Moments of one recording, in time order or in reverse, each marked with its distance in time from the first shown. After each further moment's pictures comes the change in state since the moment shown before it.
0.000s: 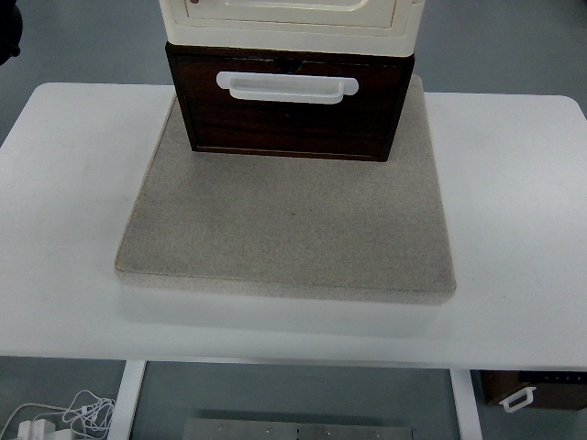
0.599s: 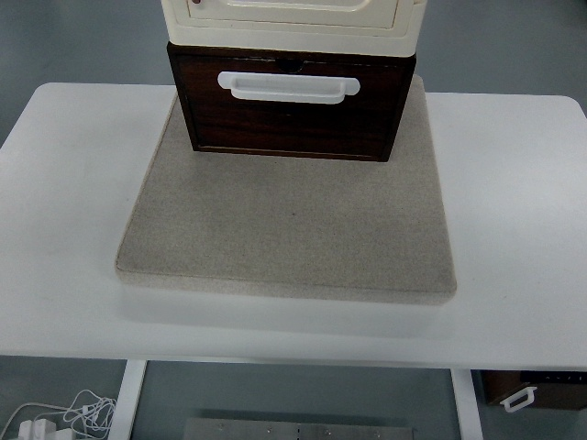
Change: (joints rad) left arm -0.005 0.084 -0.319 0.401 -0.083 0.293 -0.017; right arm 0.000 0.000 0.000 0.000 0.000 0.000 0.000
